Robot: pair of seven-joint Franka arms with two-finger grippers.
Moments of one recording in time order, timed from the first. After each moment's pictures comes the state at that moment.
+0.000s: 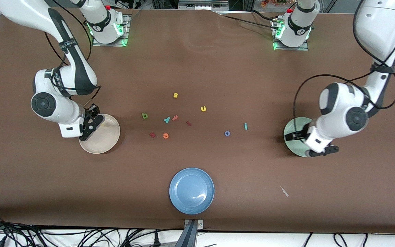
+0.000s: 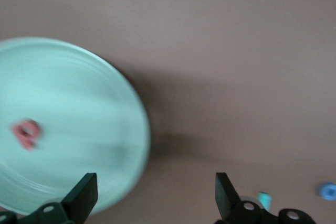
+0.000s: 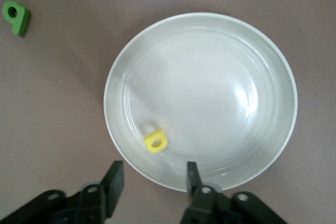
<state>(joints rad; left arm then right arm) 0.18 0.51 -0.40 -1.83 0.05 2.22 -0.49 0.00 0.39 0.14 -1.95 -0.13 2.15 -0.71</state>
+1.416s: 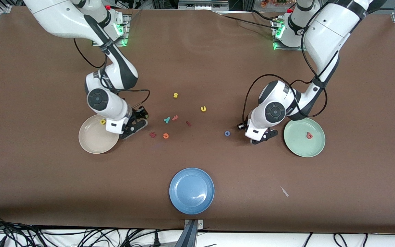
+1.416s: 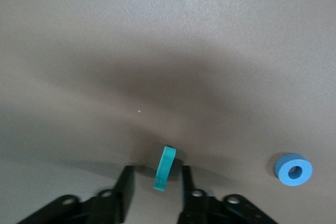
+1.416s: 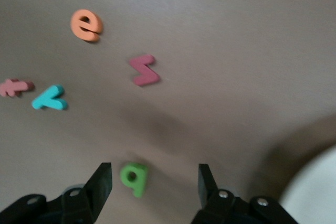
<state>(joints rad) -0.05 0.68 -0.42 -1.84 0.12 2.31 -0.93 0.13 0.52 0.29 -1.97 -0.04 2.40 -0.15</state>
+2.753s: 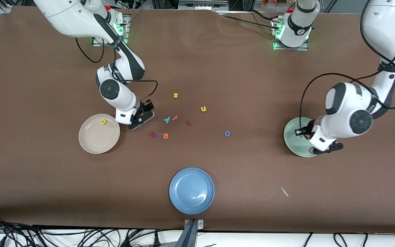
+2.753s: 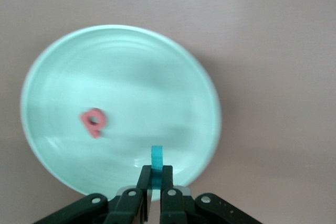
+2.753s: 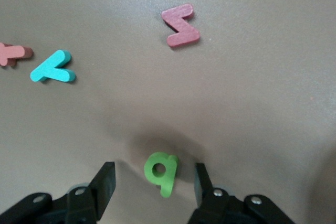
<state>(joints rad) 0.33 0.53 -0.39 -1.83 0.12 2.10 -0.32 0.16 0.49 0.29 -2.13 -0.04 2.57 -0.13</state>
